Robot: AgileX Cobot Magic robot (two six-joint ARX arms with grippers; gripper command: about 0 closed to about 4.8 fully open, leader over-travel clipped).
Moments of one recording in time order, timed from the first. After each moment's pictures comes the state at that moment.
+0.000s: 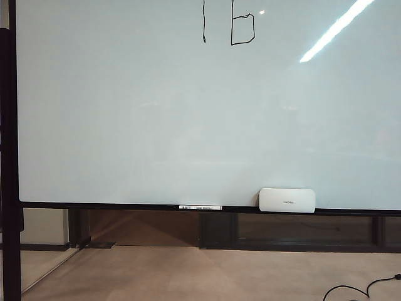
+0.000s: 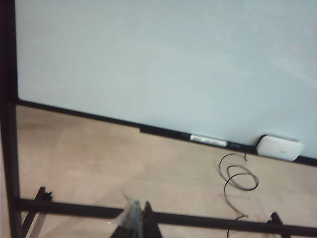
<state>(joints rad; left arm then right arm) 0.04 0.12 0.08 0.02 0.20 -0.22 0.02 0.01 0.01 -0.09 -0.21 0.10</state>
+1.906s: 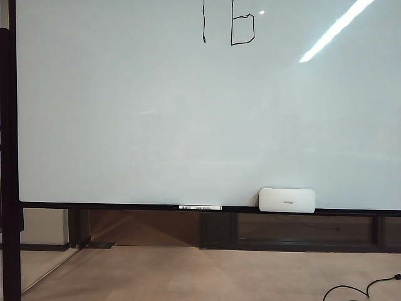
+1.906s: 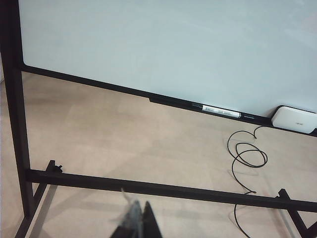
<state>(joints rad) 0.04 0.12 0.01 0.00 0.20 -0.20 0.02 0.01 0.00 -0.18 -0.15 0.15</state>
